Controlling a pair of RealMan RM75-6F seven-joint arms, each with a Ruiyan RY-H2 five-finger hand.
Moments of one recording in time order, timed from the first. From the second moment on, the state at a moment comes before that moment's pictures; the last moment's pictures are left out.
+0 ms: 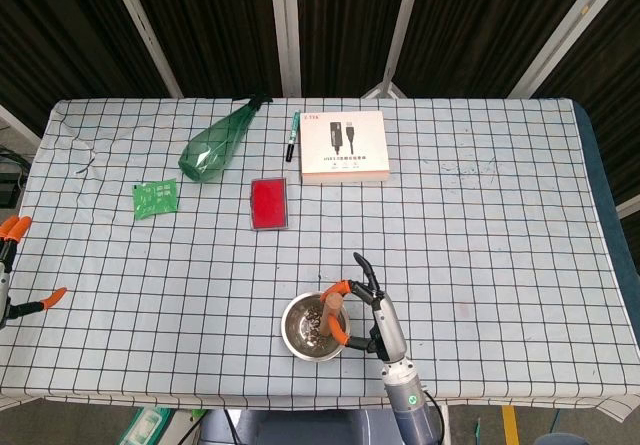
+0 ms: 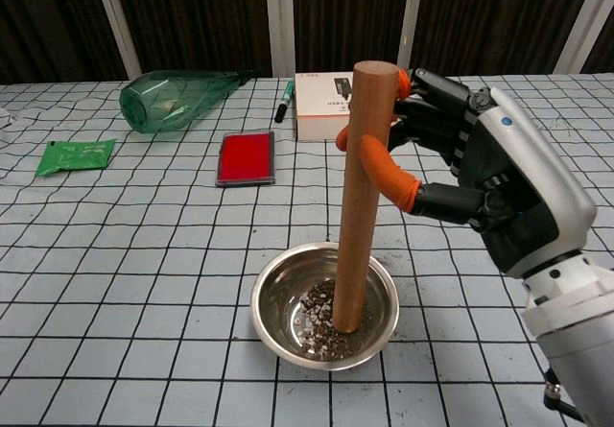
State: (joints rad) left arm -0.12 -1.10 -0.13 -1.64 1.30 1.40 -0.07; right arm 0.35 -2.05 0.06 -1.30 -1.73 1.65 0.62
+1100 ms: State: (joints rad) left arm -0.12 -1.10 -0.13 -1.65 1.30 1.40 -0.08; right arm 0.36 -2.03 0.08 -1.30 -1.75 1.69 0.63
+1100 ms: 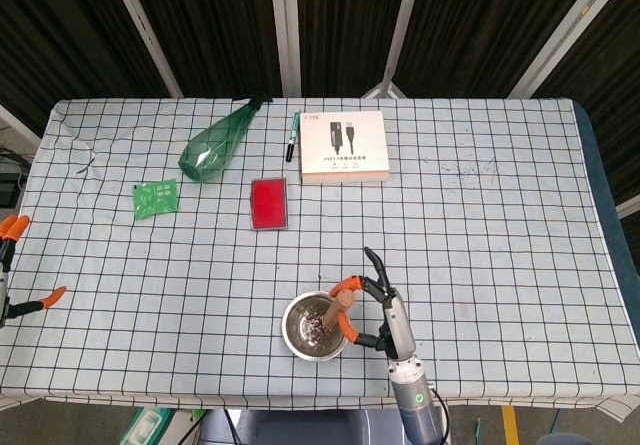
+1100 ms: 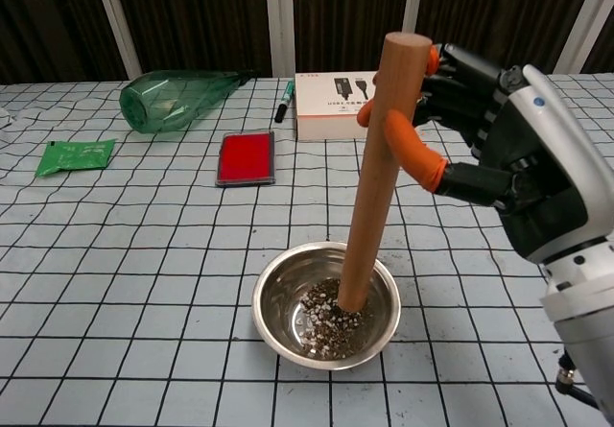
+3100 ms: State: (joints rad) left arm -0.12 -1.09 -0.13 -1.66 1.29 1.40 -0.08; right arm 0.30 -2.13 0.06 -1.15 -1.71 1.74 0.73
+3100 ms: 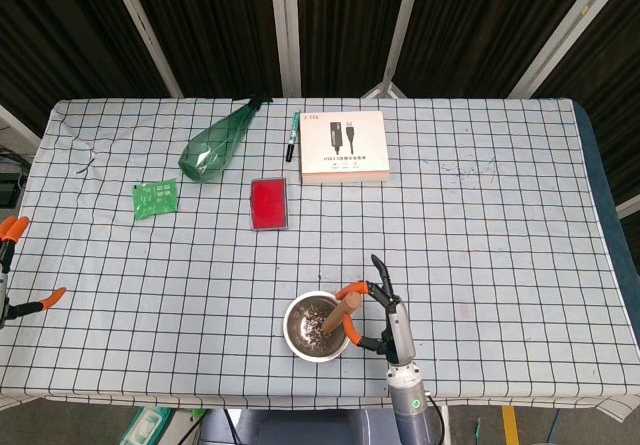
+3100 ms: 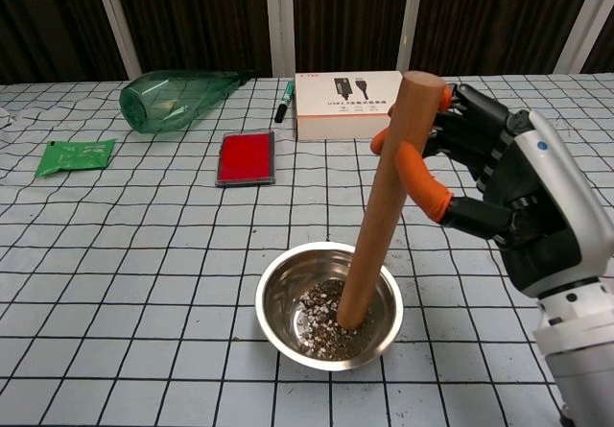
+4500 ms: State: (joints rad) left arm -0.12 -1.10 -0.13 -1.66 1.31 1.40 -0.07; right arm 0.34 -1.63 0.30 -1.52 -1.66 1.71 0.47
